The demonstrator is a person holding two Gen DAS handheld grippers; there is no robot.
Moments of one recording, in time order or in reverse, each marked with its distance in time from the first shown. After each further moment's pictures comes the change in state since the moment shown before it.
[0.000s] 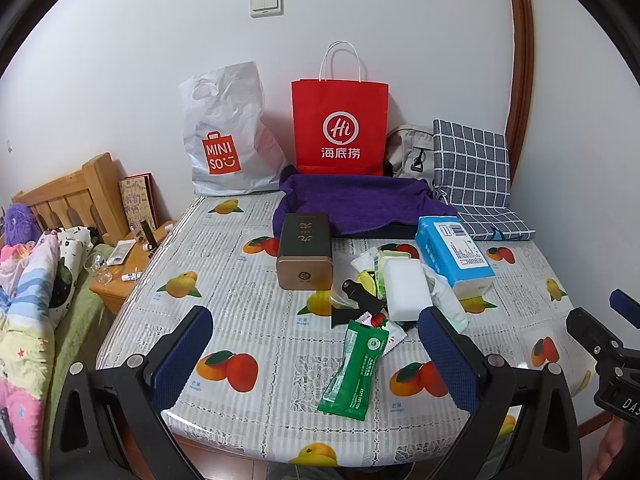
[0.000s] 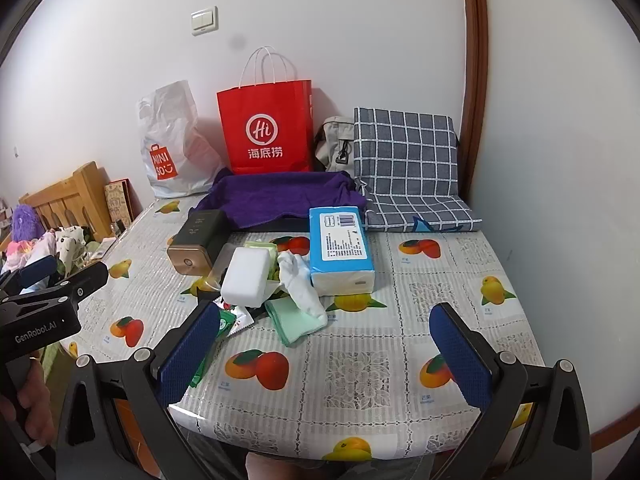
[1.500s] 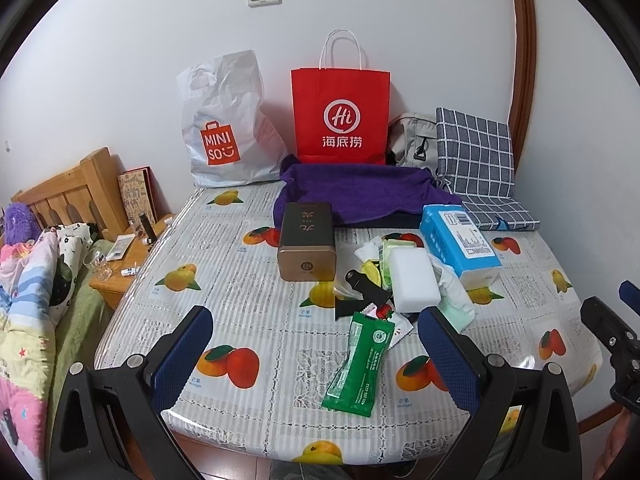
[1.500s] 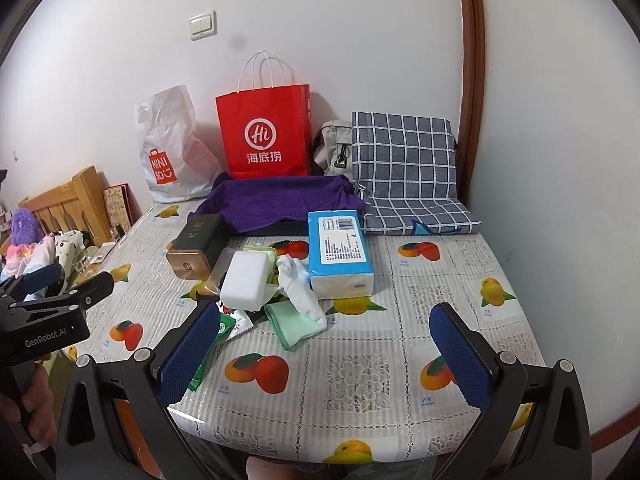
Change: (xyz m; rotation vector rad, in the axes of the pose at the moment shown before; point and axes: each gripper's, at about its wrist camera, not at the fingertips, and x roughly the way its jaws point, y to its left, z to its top) left arm 0.011 0.003 -0.004 0.014 0.035 0.008; right arm -0.001 -0.001 -0.003 0.010 -0.020 0.002
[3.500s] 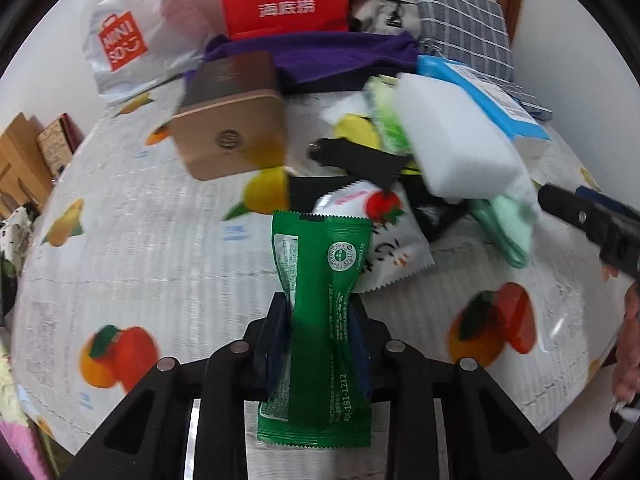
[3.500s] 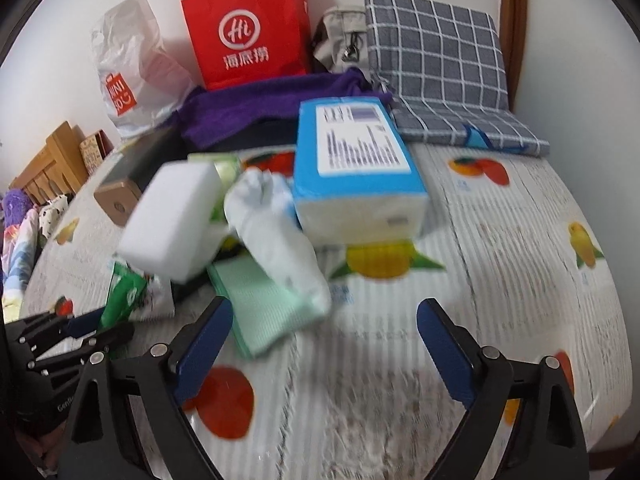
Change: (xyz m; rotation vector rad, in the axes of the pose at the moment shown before) left arm 0.164 -0.023 -0.065 0.149 0.310 -0.111; right arm 0.183 -0.005 -0.033 0.018 0.235 0.061
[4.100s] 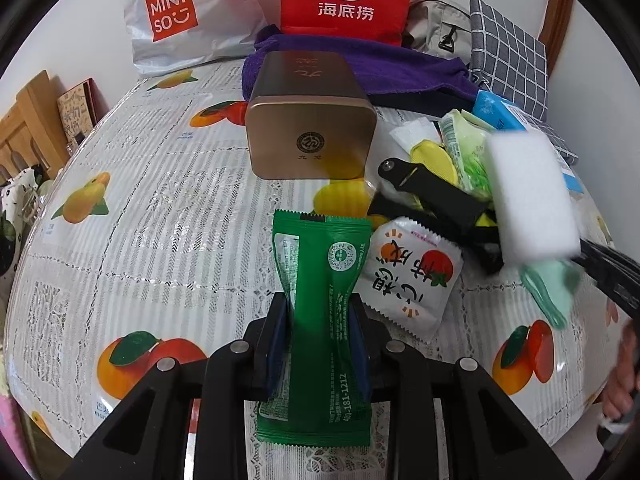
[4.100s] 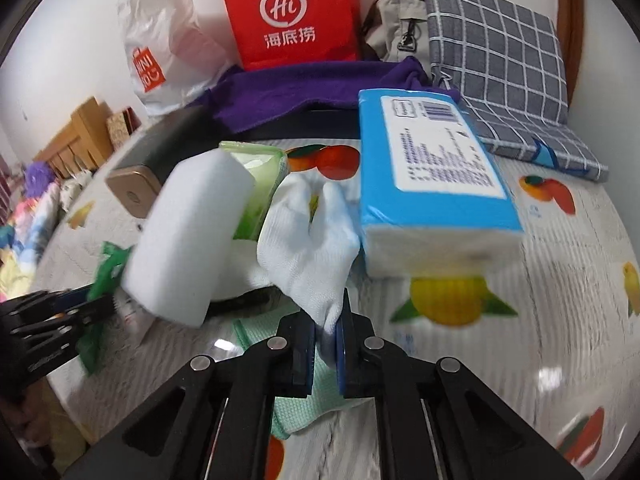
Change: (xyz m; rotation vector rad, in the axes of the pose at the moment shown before) left arm 0.009 0.047 0.007 -0.138 -0.006 -0.015; right arm 0.024 0.013 0.007 -0.050 0.055 0.122
